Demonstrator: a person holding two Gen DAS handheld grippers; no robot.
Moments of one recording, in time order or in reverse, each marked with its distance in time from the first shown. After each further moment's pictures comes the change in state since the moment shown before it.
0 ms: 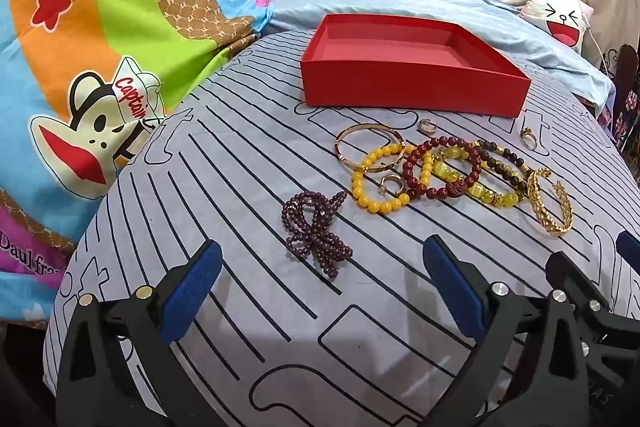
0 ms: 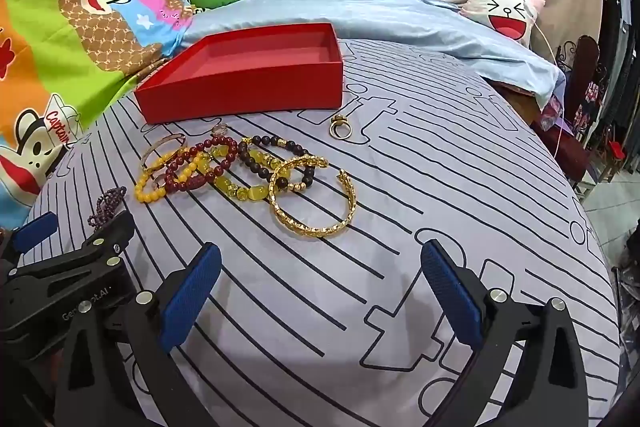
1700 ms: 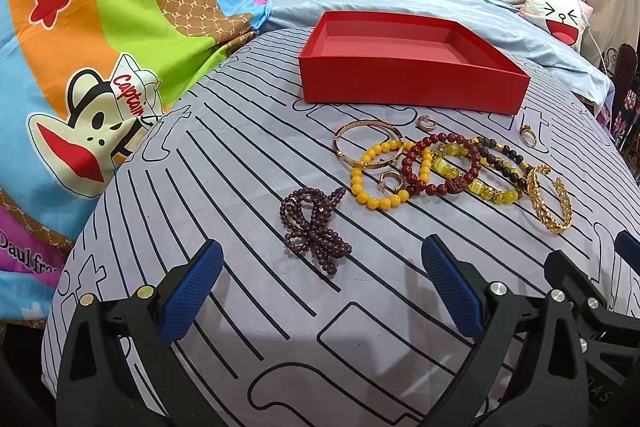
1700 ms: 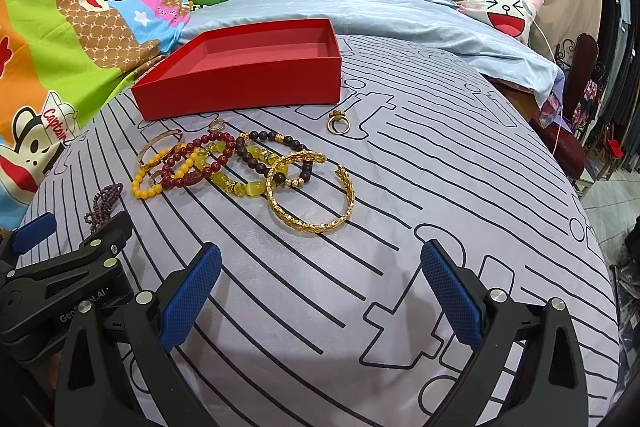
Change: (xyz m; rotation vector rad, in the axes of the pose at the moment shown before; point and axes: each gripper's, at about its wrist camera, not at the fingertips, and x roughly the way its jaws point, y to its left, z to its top) left arm 0.002 -0.002 -0.003 -0.001 0.001 -0.005; right arm 0.002 0.001 -0.001 0.005 0.015 -0.005
